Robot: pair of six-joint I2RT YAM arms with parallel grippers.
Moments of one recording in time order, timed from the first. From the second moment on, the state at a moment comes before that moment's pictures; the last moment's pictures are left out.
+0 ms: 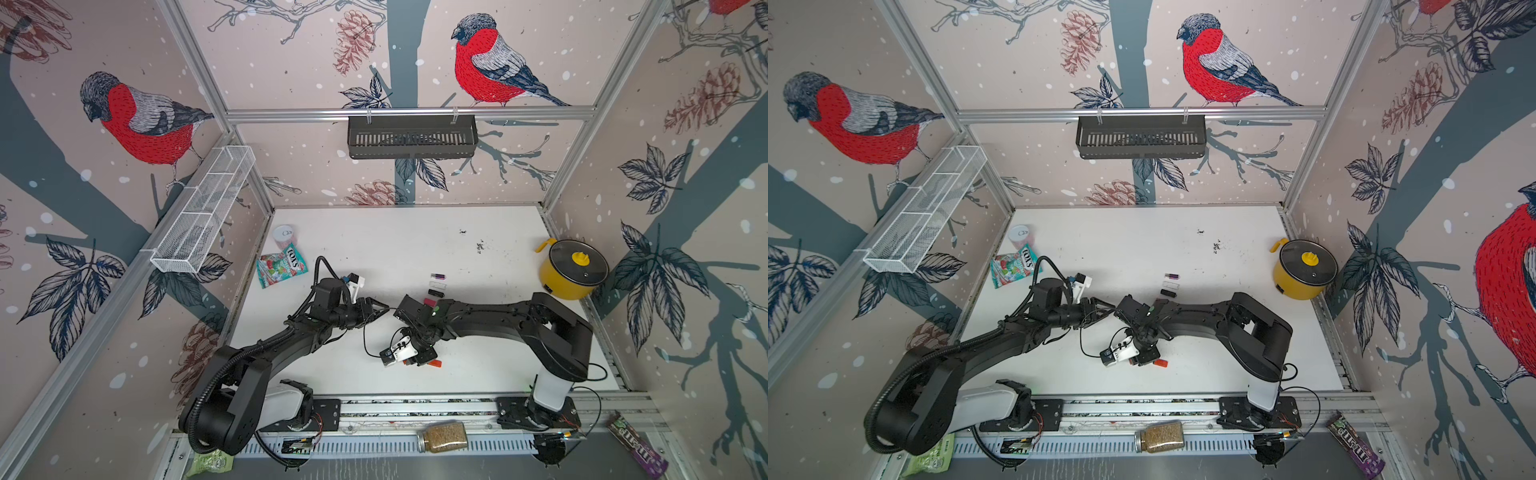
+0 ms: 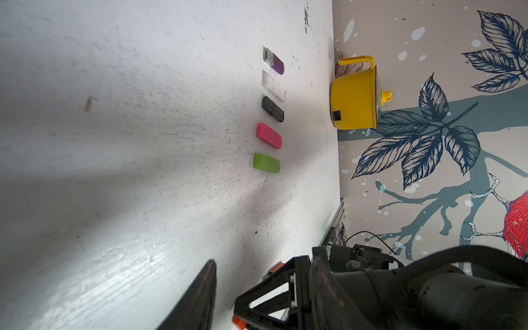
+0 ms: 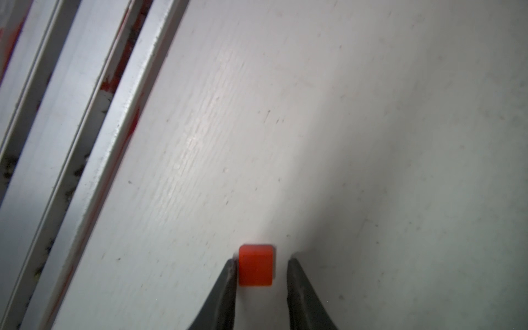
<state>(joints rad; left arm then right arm) -0.34 1.26 0.40 0.20 0.76 -0.78 1.08 1.80 1.04 -0.55 -0.31 -0.94</state>
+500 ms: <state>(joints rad) -0.34 1.25 0.40 0.20 0.76 -0.78 1.07 1.81 1.05 -0.55 -0.34 -0.94</state>
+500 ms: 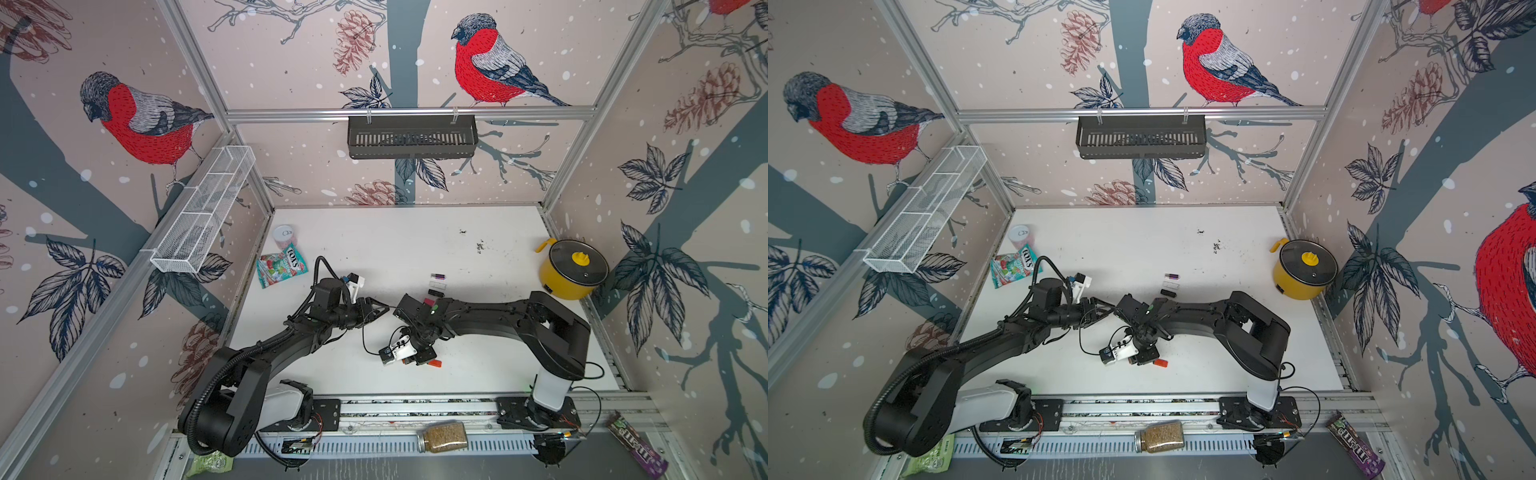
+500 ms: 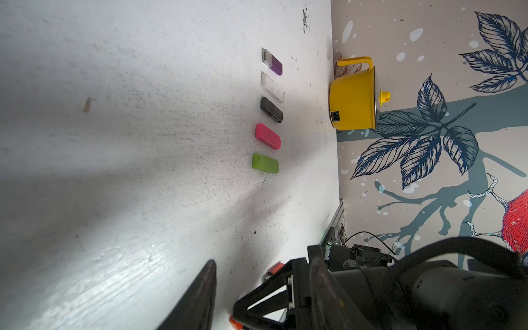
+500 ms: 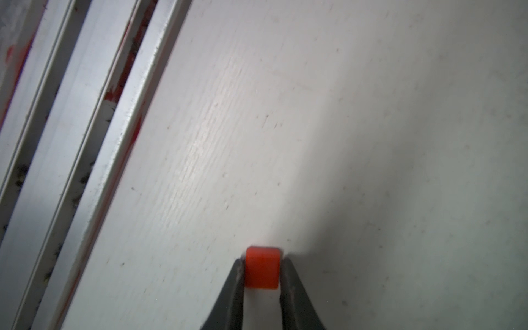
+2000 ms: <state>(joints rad) -0.42 1.45 0.43 0.36 0.92 -0.84 0.86 1.64 0.93 -0.17 -0.44 -0.66</state>
